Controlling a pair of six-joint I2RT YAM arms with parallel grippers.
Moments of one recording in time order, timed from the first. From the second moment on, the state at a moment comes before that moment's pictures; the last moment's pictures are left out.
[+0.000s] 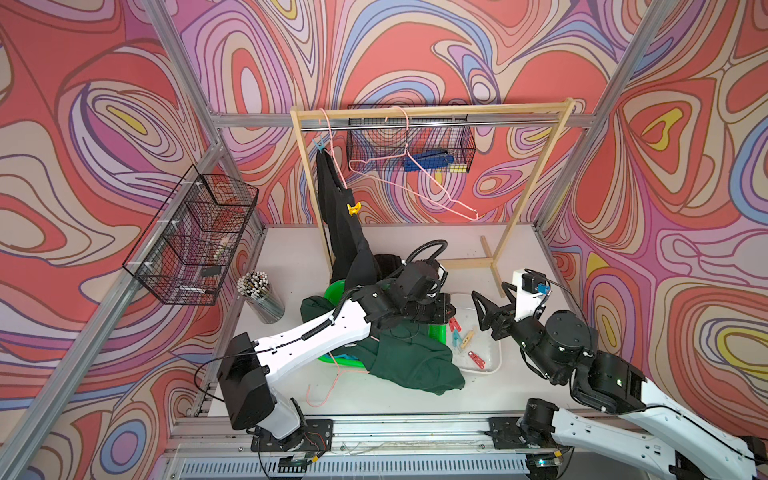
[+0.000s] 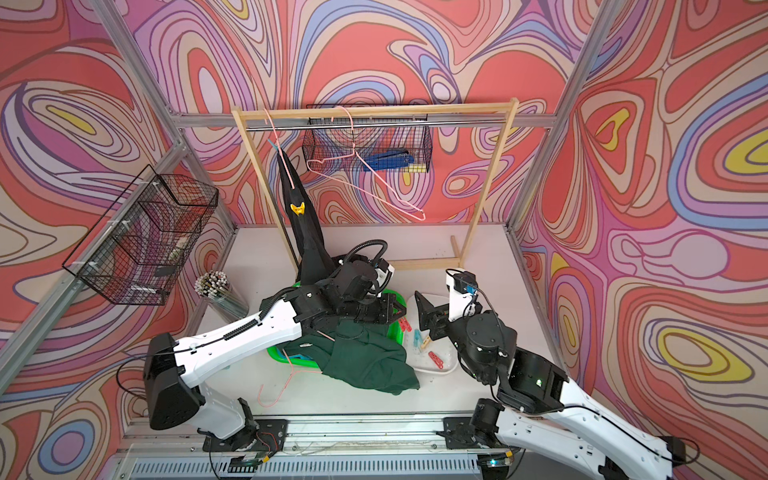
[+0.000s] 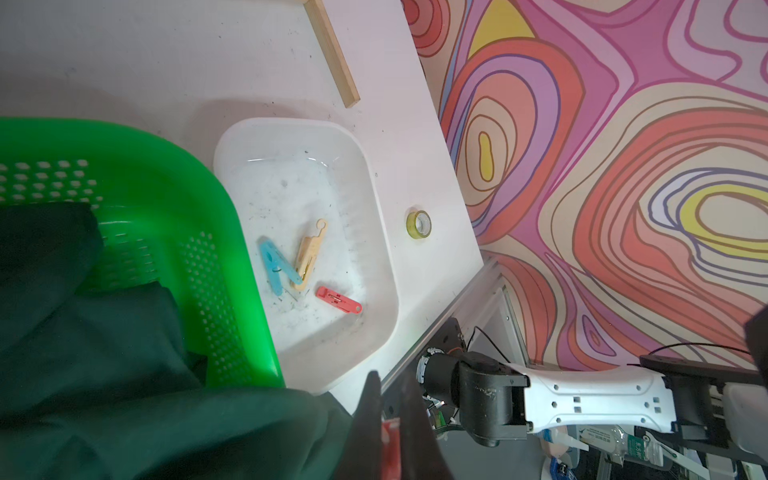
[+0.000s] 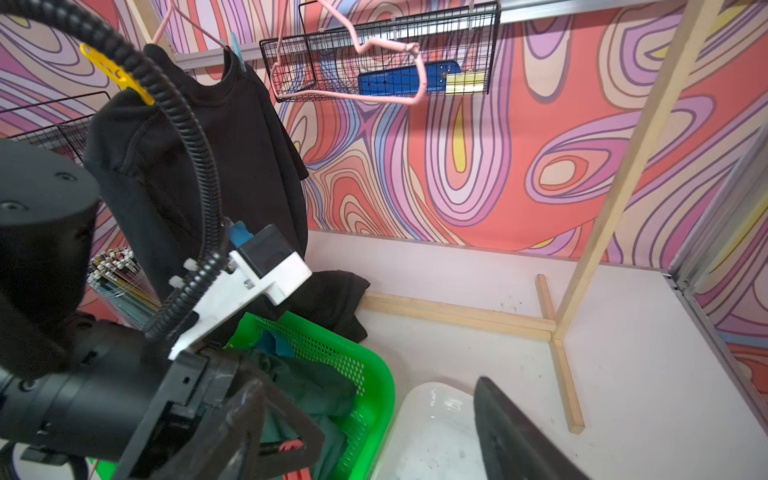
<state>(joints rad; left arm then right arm) -0.98 1.58 1.41 -0.48 0.21 -0.84 1.00 0.62 0.92 -0.48 0.63 0.22</state>
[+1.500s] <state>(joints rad) -0.91 1.25 1.33 -0.84 -0.12 -0.68 0.99 0.82 1.01 -0.54 0.32 0.06</state>
